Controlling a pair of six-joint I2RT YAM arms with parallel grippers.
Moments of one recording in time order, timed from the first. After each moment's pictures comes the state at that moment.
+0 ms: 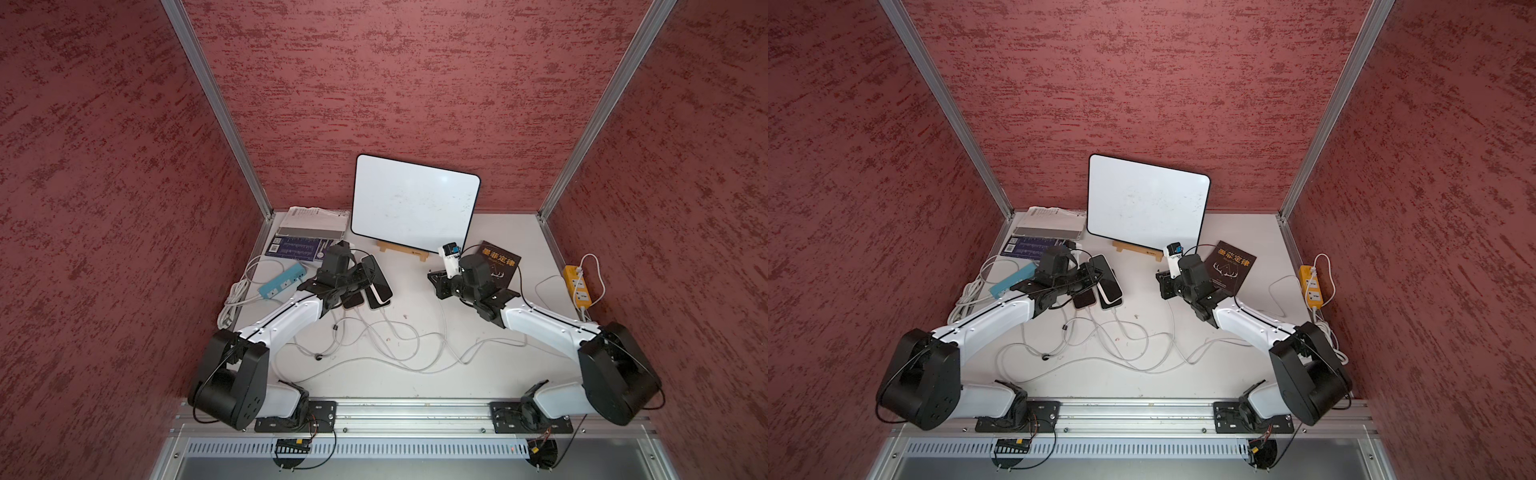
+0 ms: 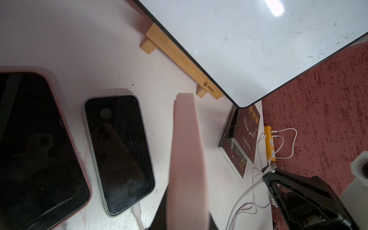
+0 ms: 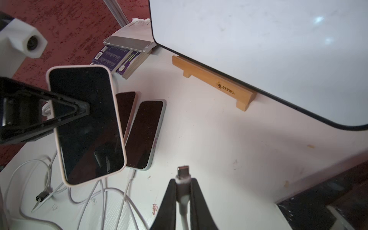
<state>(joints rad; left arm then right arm) -0.35 1.39 0.81 -0.05 0.30 -0.79 0.54 1.42 0.76 0.16 -0.21 0.29</state>
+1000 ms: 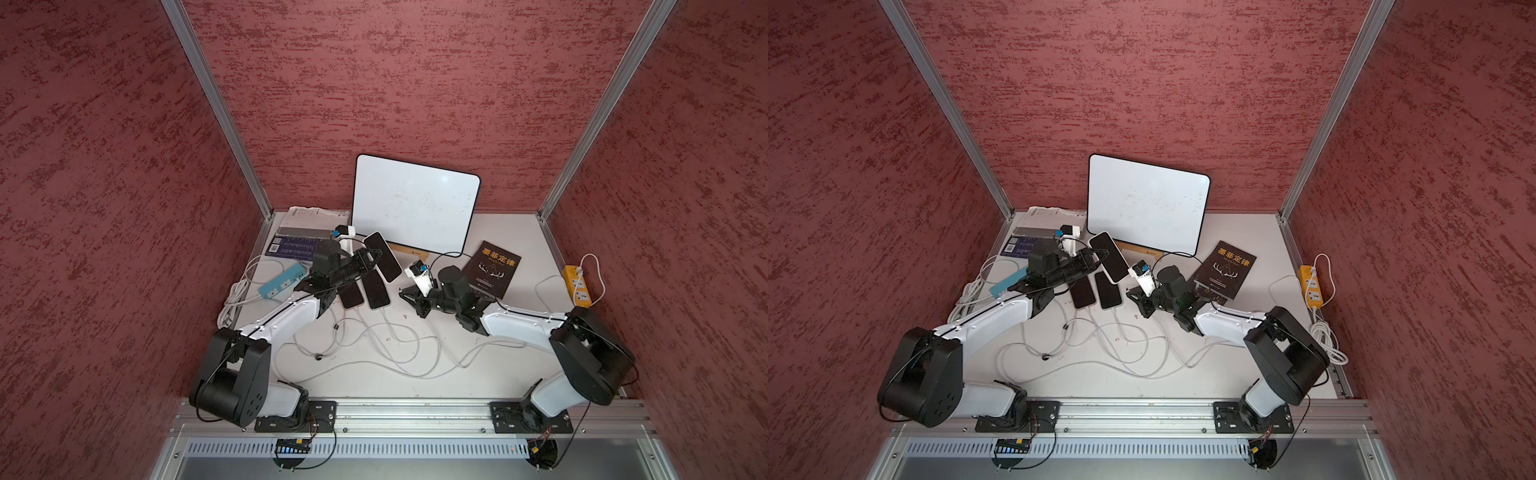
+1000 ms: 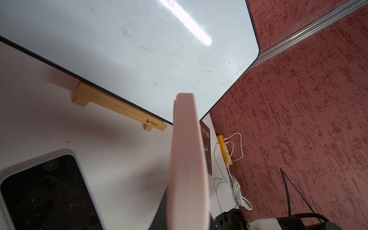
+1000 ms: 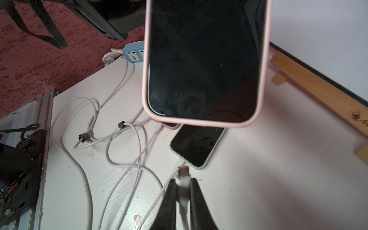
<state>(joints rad) -0.31 1.39 0.78 0.31 0.46 -0.81 0.71 1.58 0.77 0.34 -0.36 0.09</state>
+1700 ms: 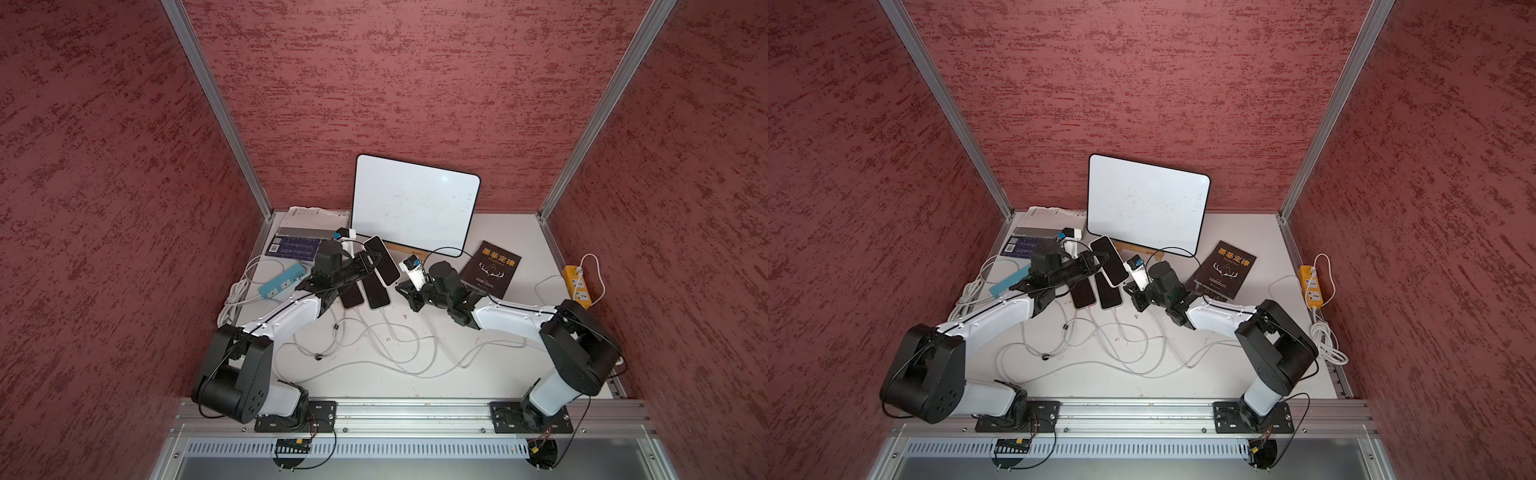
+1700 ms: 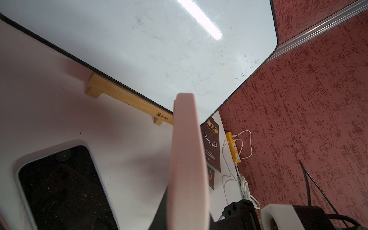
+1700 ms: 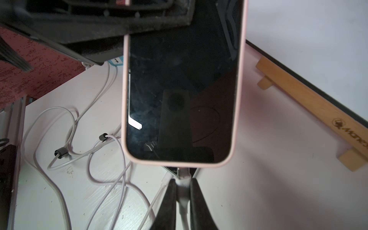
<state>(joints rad) -0.32 1.41 0.78 0.26 0.44 -0.79 0.72 1.64 0.86 0.29 -0.26 0.10</state>
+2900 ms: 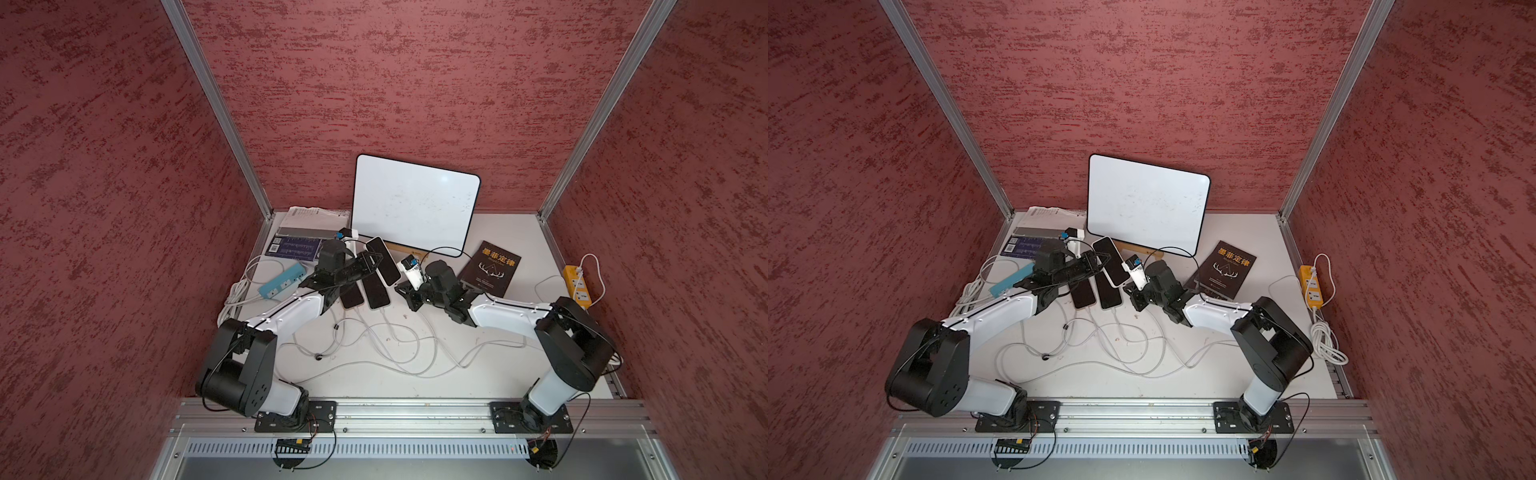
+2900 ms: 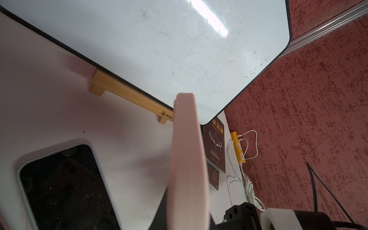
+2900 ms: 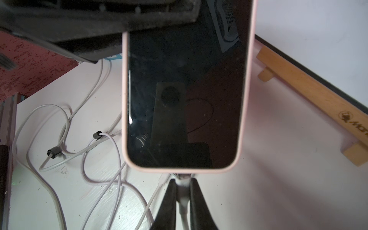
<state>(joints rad) -0.33 1.45 0.81 0.24 0.41 -0.78 0.73 1.67 0.89 0.25 -0.24 0.10</state>
